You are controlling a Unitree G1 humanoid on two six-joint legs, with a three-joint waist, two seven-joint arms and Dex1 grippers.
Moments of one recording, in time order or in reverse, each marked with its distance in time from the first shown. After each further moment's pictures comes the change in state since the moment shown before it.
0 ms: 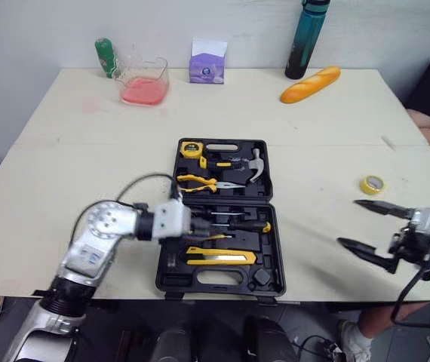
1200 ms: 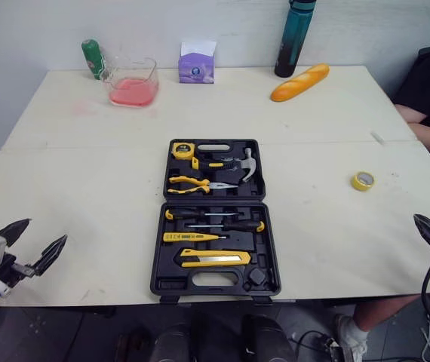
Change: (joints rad) left arm 0.646 0.016 0.746 0.070 -0.085 0.023 0.339; right arm 0.025 0.067 -0.156 0.211 -0.111 0.043 -0.426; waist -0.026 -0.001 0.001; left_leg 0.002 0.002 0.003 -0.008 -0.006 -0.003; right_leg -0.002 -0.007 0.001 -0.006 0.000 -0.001
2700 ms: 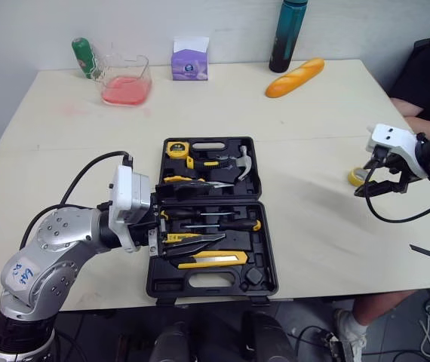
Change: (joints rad) left arm -0.522 0.023 -0.581 -0.462 -0.347 0.388 -0.053; right arm -1.402 -0.108 1.003 1.065 -0.751 0.104 0.593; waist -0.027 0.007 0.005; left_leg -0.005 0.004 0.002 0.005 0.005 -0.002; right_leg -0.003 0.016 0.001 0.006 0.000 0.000
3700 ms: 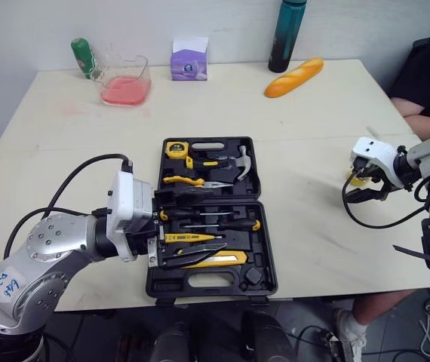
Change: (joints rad) left arm 0.045 0.055 0.043 -0.110 -0.063 0.063 0.059; right arm 0.031 0.096 -0.056 0.080 -0.079 0.074 -0.182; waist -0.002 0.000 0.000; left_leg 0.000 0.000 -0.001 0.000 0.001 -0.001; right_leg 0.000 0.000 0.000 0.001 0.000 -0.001
